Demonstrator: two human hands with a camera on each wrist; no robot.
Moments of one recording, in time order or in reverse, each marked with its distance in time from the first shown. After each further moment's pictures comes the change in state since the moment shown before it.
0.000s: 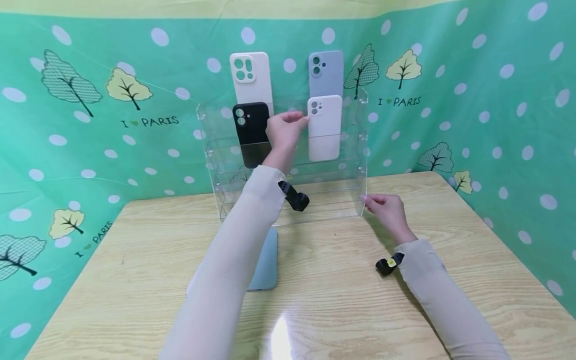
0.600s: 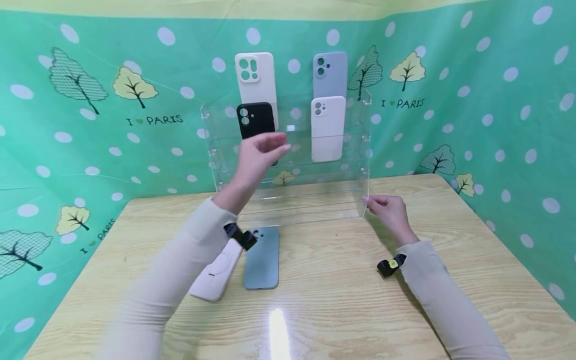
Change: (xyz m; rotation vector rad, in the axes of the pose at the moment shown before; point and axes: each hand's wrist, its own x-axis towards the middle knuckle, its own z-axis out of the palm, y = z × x) left_hand -0.044 -0.024 -0.090 -0.025 -0.336 0.215; right_hand -0.001 0.001 -0.001 -0.011 -0.012 -0.024
